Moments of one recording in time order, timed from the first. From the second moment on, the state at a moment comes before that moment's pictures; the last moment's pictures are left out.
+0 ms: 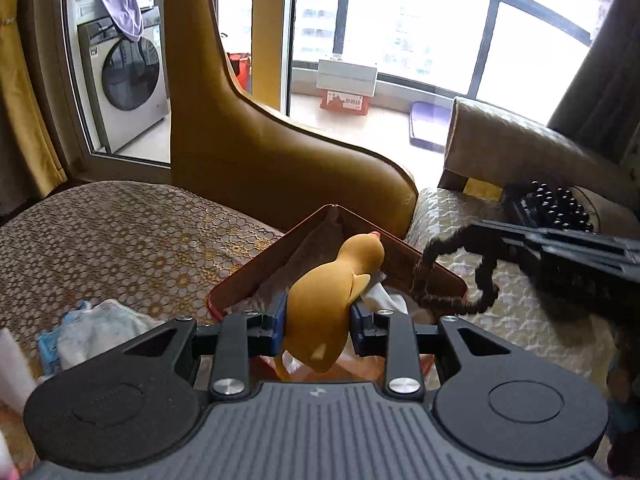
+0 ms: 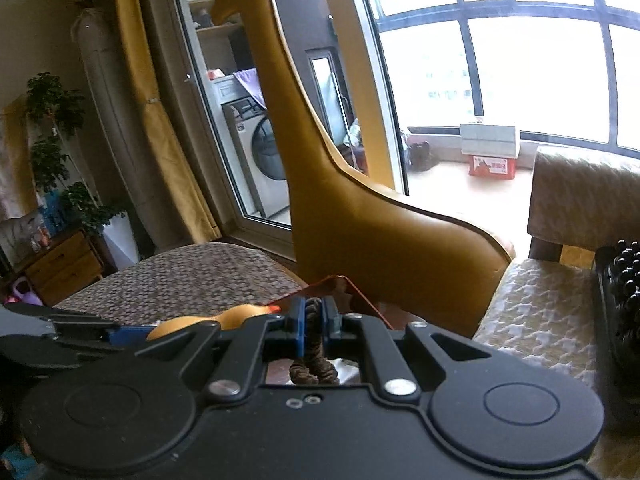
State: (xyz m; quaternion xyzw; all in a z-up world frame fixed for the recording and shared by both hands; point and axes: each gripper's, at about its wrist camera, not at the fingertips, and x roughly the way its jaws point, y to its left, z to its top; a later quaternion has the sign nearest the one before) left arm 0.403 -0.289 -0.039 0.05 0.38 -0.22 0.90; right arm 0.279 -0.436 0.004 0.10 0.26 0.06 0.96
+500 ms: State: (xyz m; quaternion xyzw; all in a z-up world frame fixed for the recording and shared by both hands) left arm 0.465 -0.312 -0.090 0.06 0.41 -0.21 0.88; right arm 0.314 -0.433 -0.034 0.13 0.30 0.08 0.94
